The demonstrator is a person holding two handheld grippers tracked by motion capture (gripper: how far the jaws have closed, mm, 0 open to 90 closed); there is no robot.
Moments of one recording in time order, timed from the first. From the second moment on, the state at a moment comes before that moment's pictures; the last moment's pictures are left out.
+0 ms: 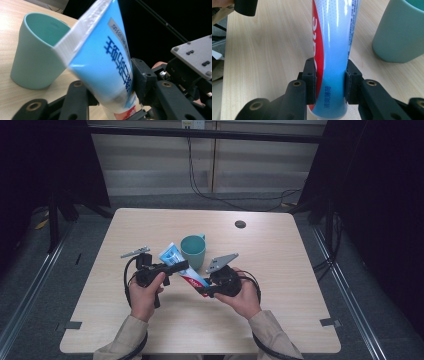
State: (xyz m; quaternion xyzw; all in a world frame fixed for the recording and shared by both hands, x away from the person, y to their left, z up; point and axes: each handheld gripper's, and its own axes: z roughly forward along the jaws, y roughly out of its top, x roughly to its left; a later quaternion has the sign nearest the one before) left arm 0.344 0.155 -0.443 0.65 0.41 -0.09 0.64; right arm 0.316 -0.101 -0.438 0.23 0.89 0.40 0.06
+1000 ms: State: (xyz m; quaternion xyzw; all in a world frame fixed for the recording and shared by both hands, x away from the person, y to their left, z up) left arm 0.340 0.149 -0.427 0.64 0.39 -0.05 0.66; right arm 0.317 -0.099 -0.438 0.24 0.87 0.43 0.06
